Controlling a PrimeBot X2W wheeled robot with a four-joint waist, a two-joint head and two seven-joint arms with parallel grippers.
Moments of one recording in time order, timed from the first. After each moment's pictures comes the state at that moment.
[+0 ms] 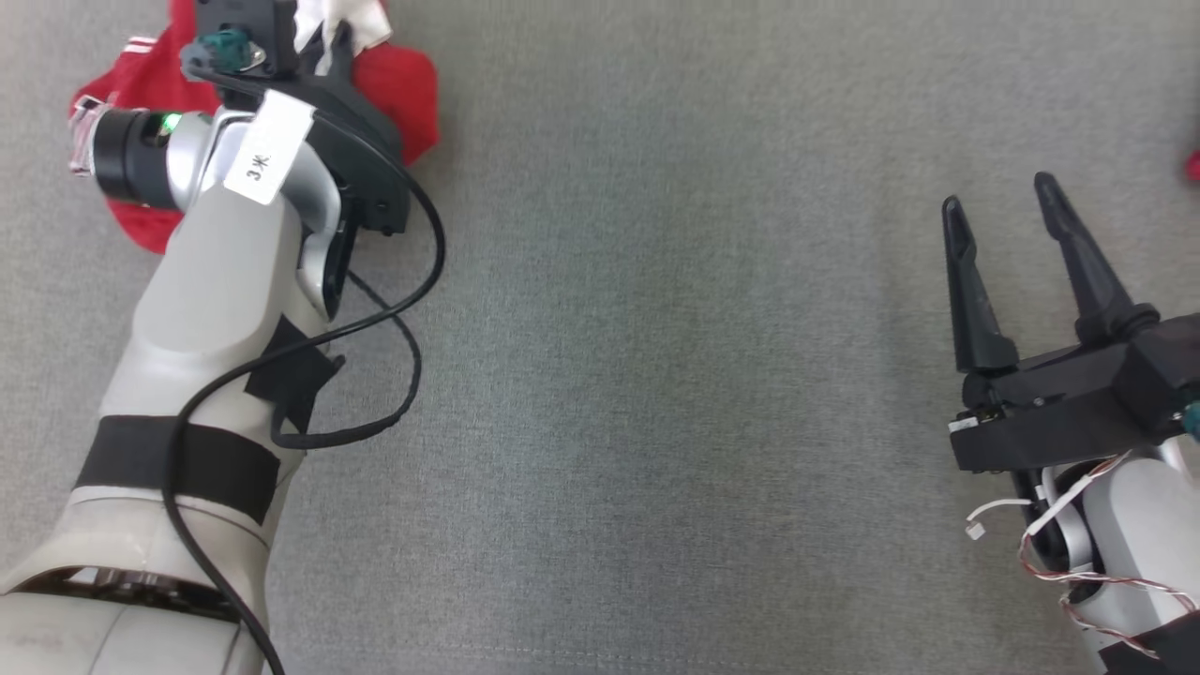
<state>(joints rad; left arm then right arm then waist) -1.16 0.04 -0.24 1.08 -0.28 -0.01 -0.02 -0.42 -0.32 0.27 0.01 0.25 -0.05 -0.17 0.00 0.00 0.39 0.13</state>
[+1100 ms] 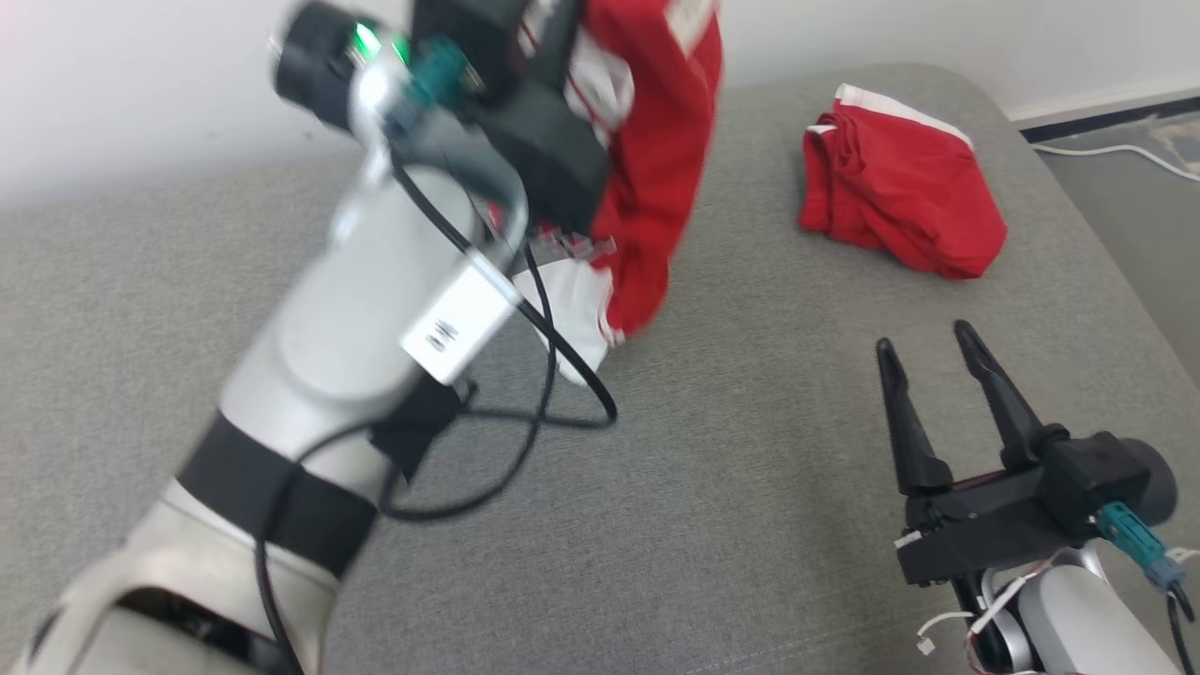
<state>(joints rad) -1.14 0.03 -0.62 0.70 -0.44 0.05 -0.18 -0.27 -0.24 0.32 0.09 0.28 -0.05 -0.22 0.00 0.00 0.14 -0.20</state>
